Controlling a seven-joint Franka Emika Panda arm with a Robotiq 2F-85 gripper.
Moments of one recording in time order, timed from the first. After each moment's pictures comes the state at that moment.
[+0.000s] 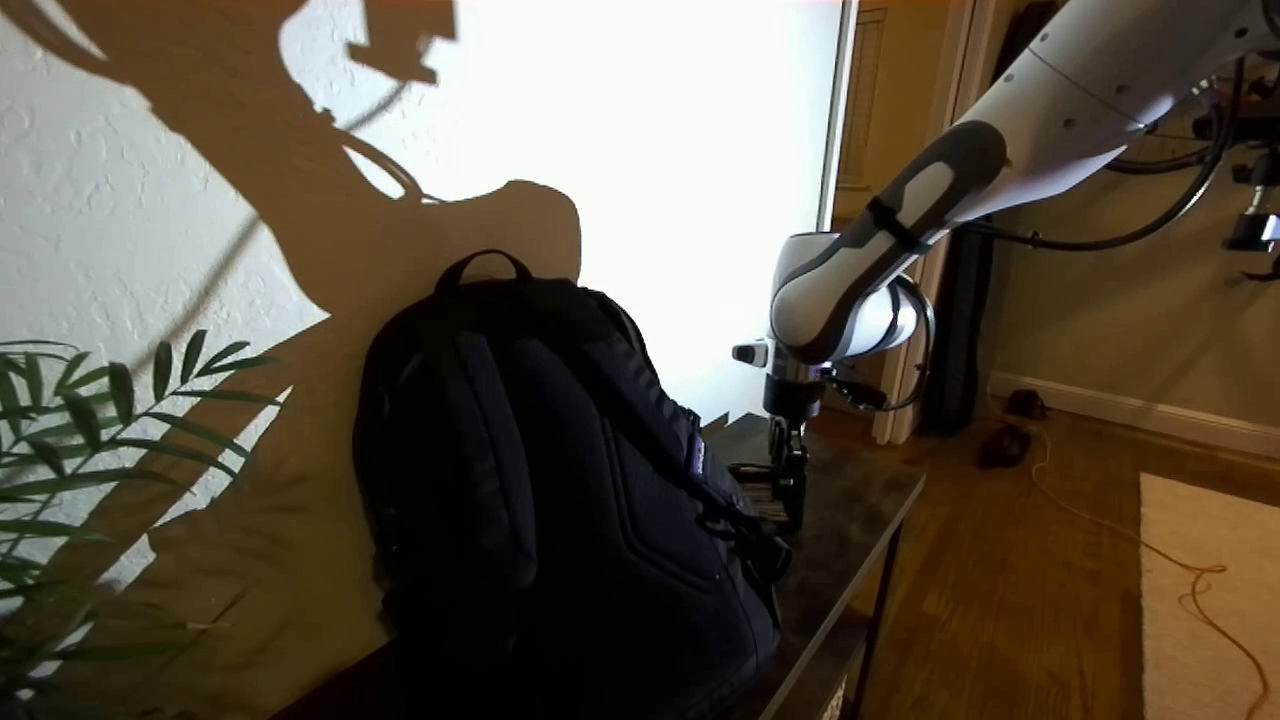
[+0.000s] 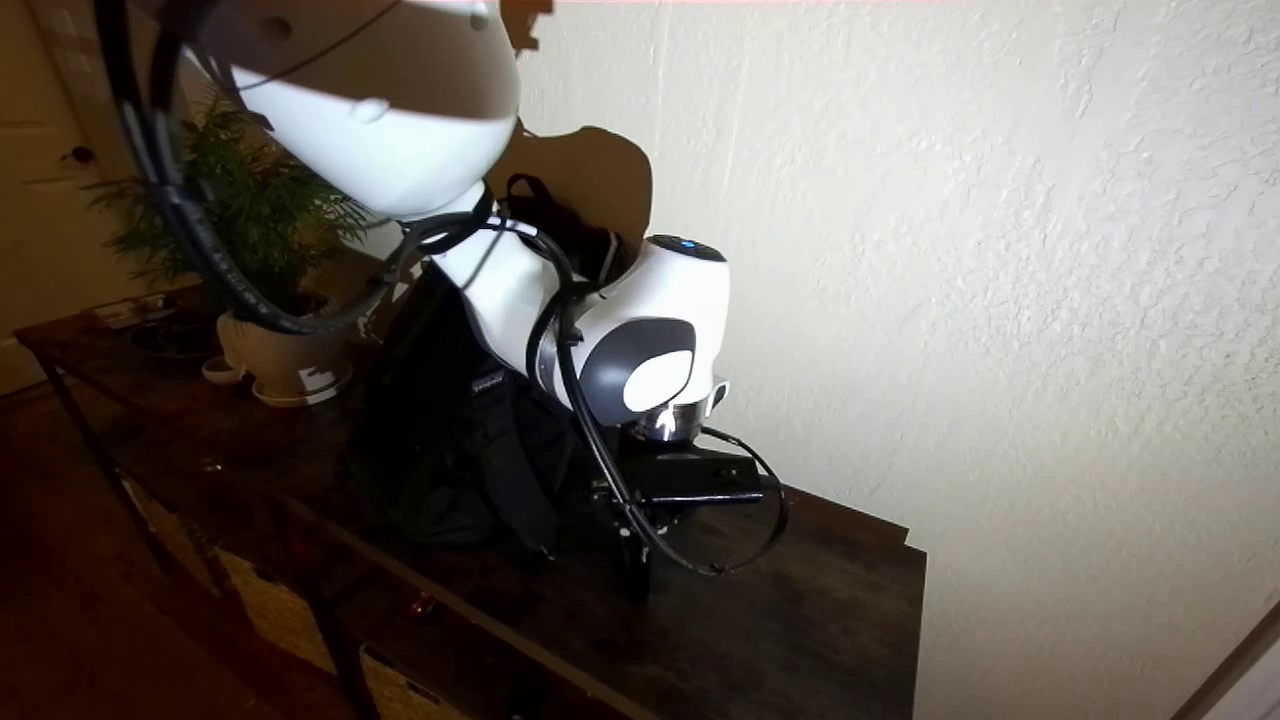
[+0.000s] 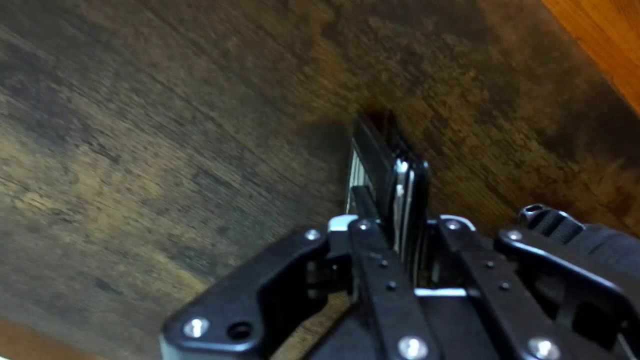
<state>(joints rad) -0.31 0.93 0.06 -1.58 0.04 2.50 -0.94</state>
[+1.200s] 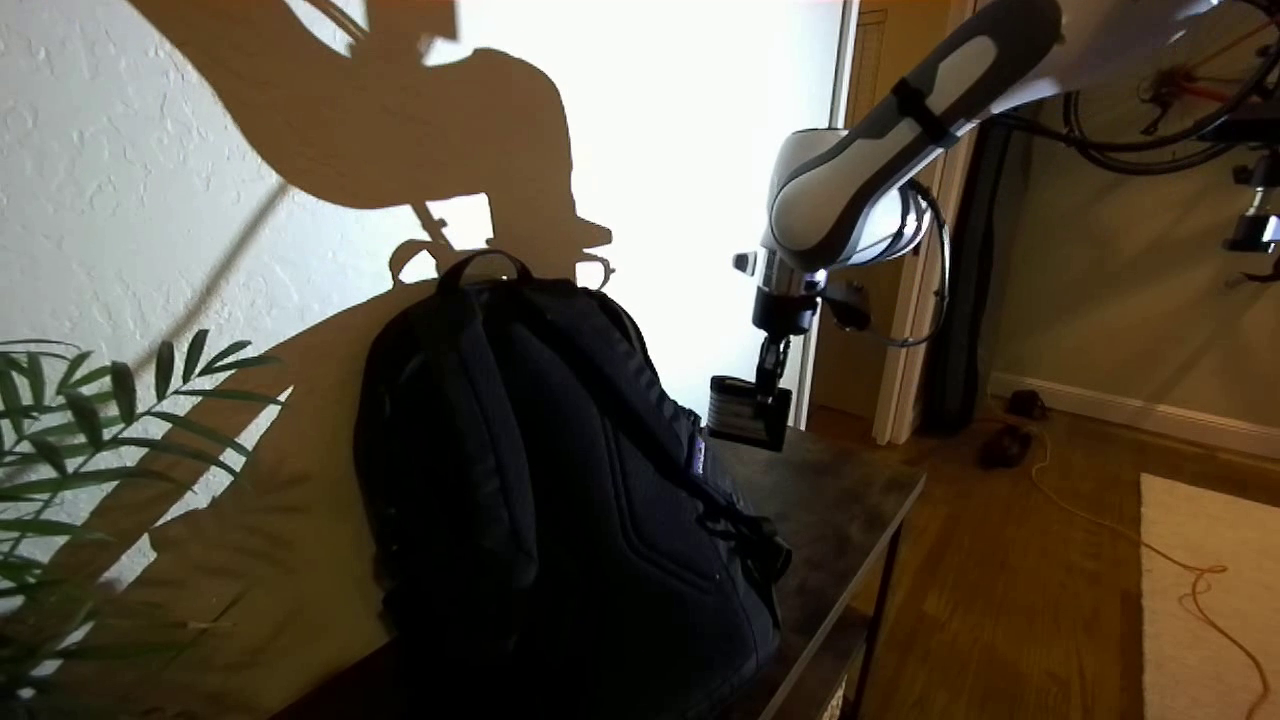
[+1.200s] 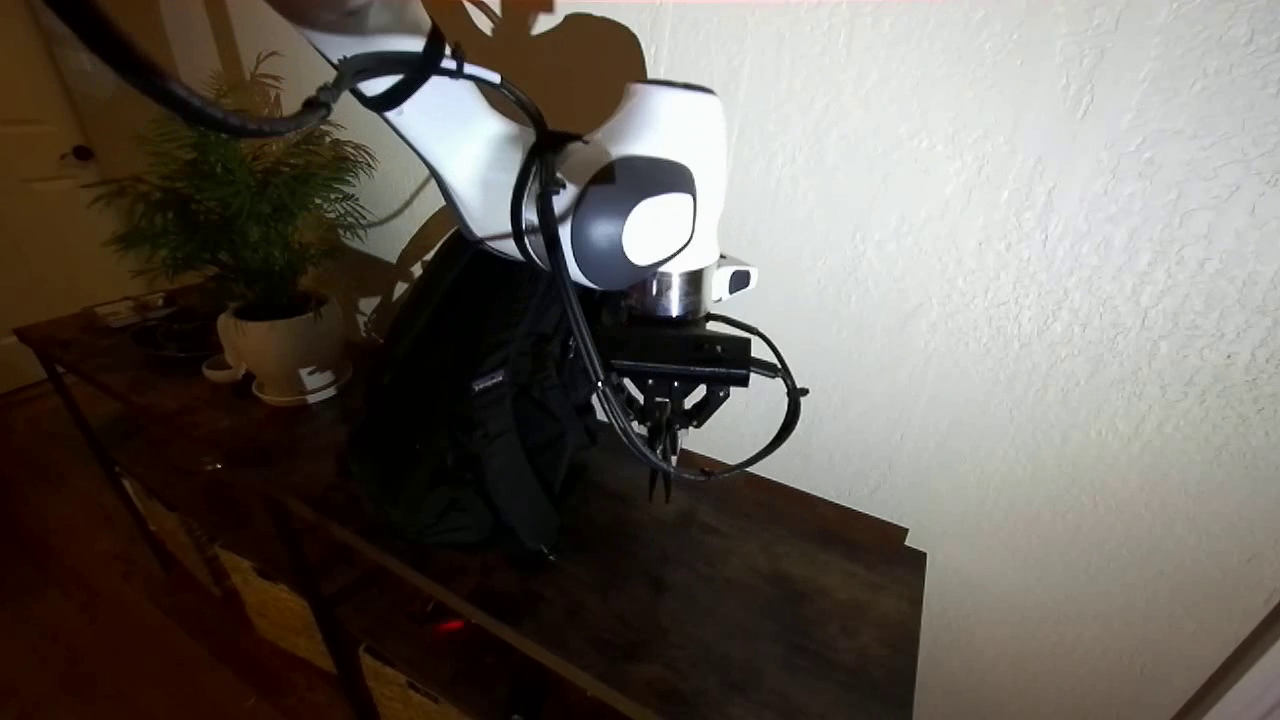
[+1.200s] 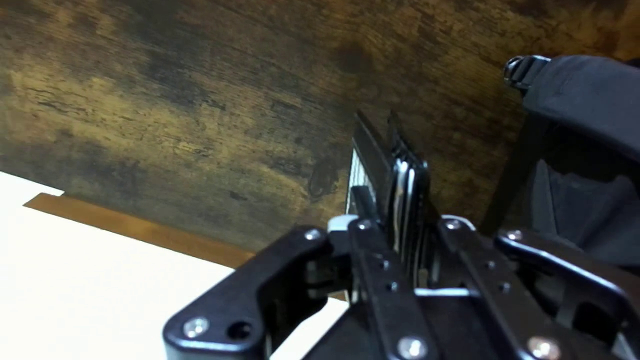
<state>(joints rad) -0.26 0.72 0.02 -1.64 0.01 2.48 -0.57</state>
